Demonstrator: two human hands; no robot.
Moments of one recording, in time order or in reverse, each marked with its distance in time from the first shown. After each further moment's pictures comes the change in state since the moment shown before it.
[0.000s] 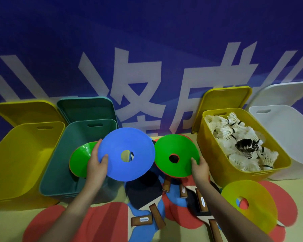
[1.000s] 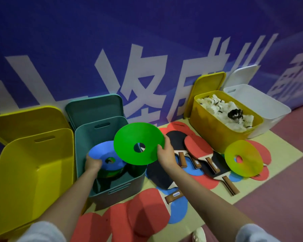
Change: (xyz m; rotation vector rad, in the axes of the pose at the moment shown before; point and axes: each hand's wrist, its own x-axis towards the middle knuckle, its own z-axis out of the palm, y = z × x) left_hand 0.143 -0.154 -0.074 0.258 -0.268 -0.307; right_hand -0.181 -0.106 0.163 0.079 -0.009 -0.221
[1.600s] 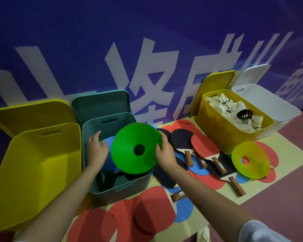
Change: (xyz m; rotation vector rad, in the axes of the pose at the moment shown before) left_hand -0.026 0.041 -0.033 0.136 0.177 0.439; right_hand -0.004 -0.007 0.028 -0.230 -0.089 -0.109
